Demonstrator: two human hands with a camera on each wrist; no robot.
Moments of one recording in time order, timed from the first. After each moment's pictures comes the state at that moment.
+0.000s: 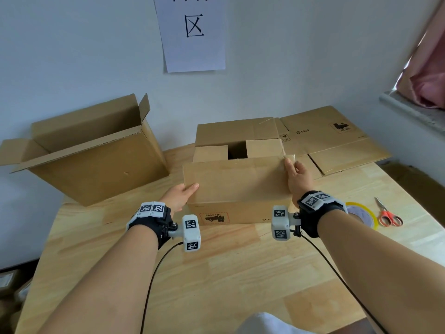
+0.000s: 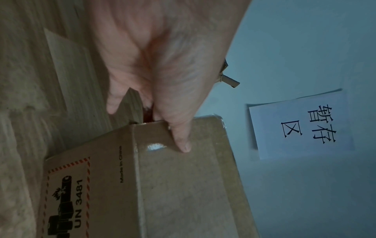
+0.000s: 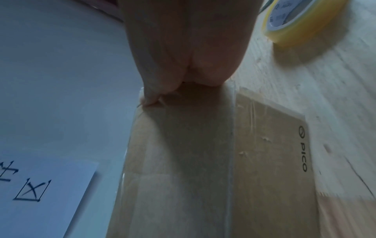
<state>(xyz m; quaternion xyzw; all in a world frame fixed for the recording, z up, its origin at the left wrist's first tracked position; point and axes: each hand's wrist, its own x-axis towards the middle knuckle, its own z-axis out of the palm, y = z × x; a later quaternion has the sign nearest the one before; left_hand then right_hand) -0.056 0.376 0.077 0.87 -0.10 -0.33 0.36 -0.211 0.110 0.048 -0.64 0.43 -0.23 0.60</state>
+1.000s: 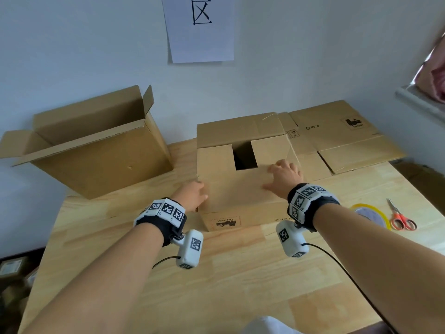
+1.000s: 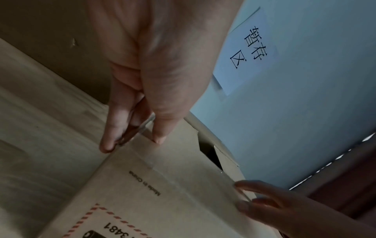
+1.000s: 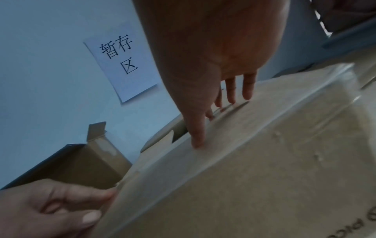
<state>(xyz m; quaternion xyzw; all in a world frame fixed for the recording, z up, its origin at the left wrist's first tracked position) -0.055 0.360 0.076 0.91 -0.29 -0.27 0.08 -0.183 0.137 0.070 -0.94 0.29 0.08 0.15</state>
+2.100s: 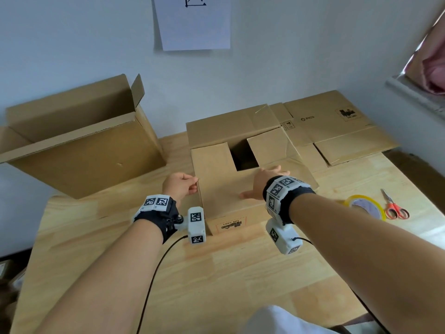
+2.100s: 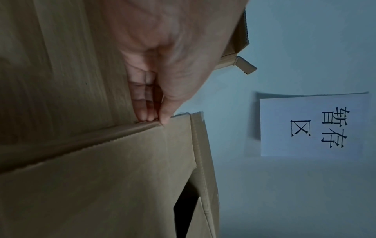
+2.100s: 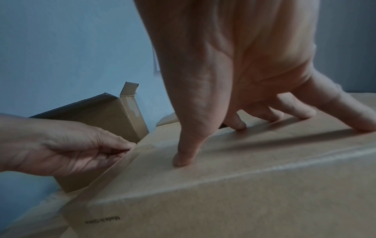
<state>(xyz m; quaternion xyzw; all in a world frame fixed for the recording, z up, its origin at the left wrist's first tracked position) -0.018 0.360 0.036 0.82 -0.01 -0.26 0.52 -0.149 0.193 0.094 -0.87 0.38 0.32 0.06</state>
